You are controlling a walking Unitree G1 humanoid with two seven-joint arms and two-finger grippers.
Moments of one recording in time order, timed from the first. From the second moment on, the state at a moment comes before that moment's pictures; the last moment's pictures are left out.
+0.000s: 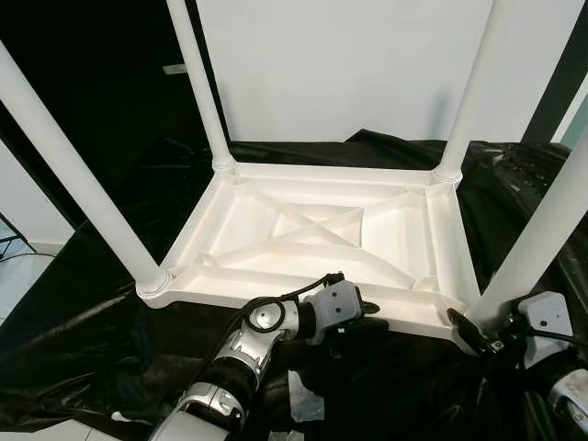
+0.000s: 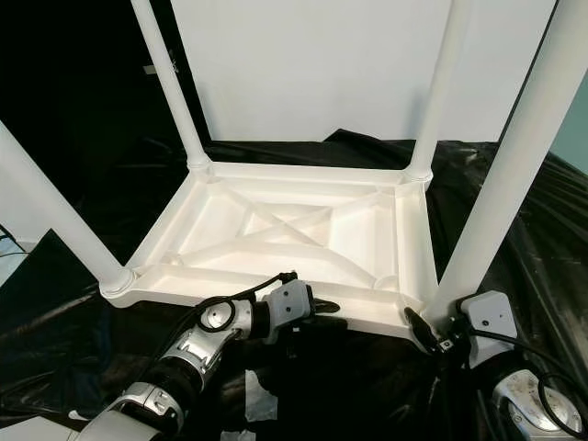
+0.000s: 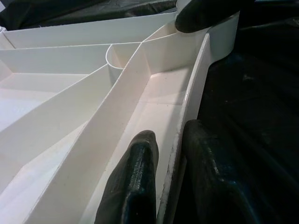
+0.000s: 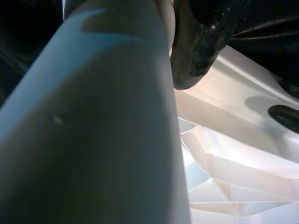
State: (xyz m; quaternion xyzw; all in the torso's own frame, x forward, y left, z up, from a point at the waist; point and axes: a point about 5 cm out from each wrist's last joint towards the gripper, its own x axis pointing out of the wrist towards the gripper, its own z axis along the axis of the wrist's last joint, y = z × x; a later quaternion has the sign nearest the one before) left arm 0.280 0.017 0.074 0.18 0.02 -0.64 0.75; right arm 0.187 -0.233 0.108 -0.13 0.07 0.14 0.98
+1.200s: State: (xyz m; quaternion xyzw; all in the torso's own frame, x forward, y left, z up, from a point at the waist) left arm 0.282 0.018 0.075 0.18 0.02 -0.63 0.75; right arm 0.196 -0.228 0.115 -0.13 0.06 0.15 0.98
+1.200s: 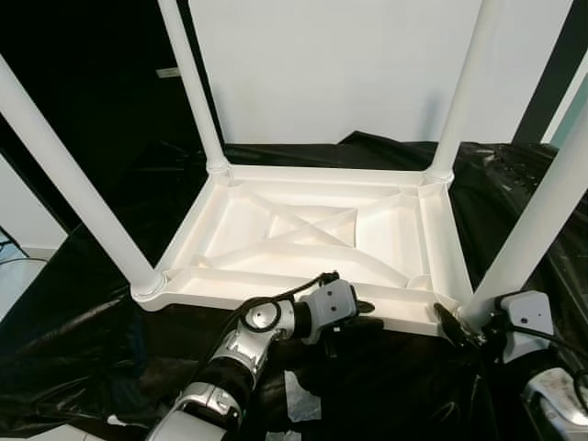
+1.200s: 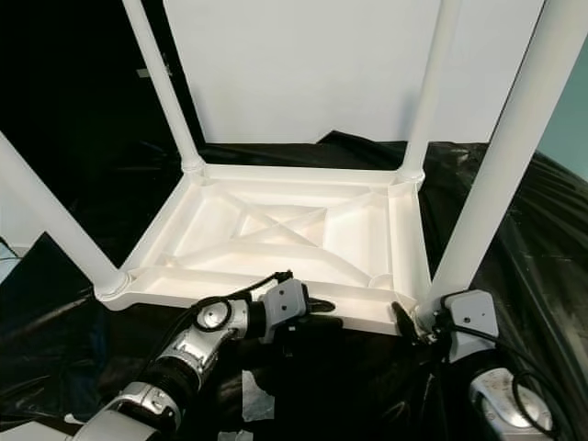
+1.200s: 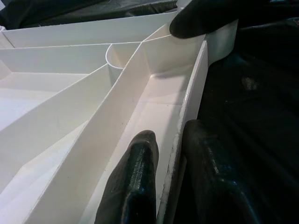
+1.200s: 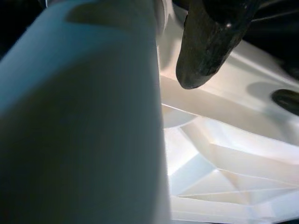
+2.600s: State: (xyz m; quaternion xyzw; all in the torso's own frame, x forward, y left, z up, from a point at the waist) left arm 0.284 0.022 0.074 0.19 0.02 -0.63 0.75; right arm 0.186 -0.205 0.103 -0.01 -0.02 -0.07 1.00
